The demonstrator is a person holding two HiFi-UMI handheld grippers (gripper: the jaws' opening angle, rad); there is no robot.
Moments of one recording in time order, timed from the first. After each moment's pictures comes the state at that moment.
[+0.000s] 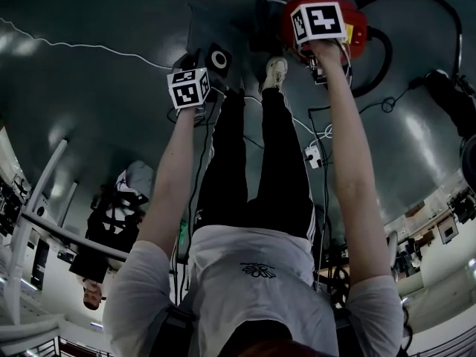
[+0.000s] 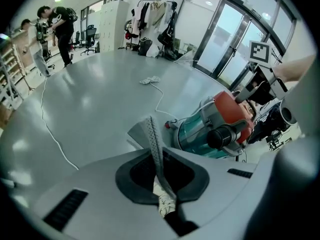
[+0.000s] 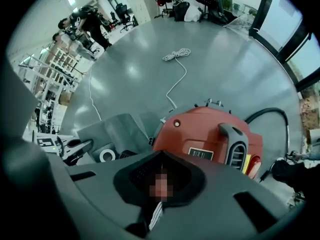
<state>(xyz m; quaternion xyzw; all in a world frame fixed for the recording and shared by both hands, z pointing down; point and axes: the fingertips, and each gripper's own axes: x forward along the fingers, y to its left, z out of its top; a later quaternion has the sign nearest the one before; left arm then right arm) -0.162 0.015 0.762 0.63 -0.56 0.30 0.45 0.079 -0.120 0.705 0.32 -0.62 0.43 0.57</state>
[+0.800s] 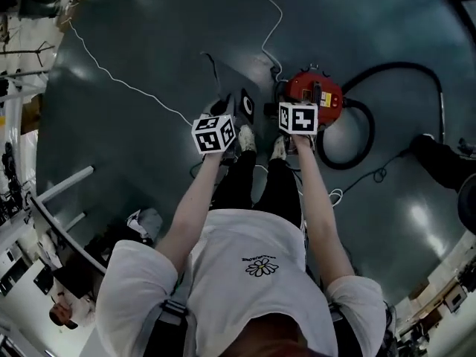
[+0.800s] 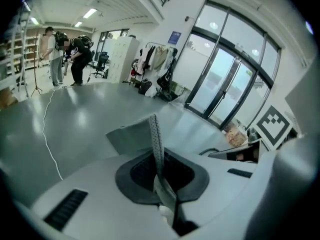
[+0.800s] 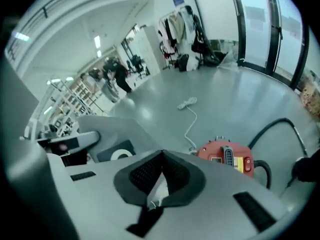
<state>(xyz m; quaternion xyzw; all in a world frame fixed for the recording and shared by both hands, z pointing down) -0.148 -0.006 0.485 0.67 -0.62 0.13 0.39 0.008 -0.043 0.515 0.39 -0.75 0.39 0.38</state>
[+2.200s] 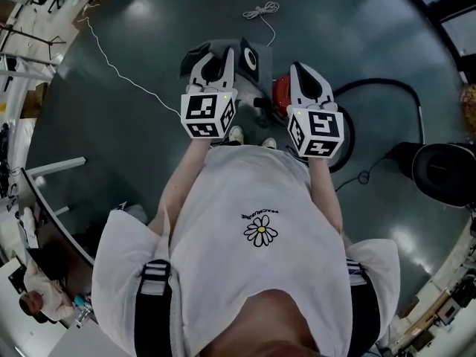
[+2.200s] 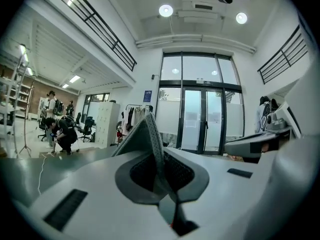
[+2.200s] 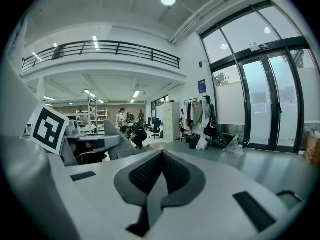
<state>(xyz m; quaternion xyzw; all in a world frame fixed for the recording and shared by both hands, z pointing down) -0.104 0.014 0.141 0.74 -0.67 0.01 0.08 0.041 0.004 0.142 0.43 -0.89 0.07 0.11</state>
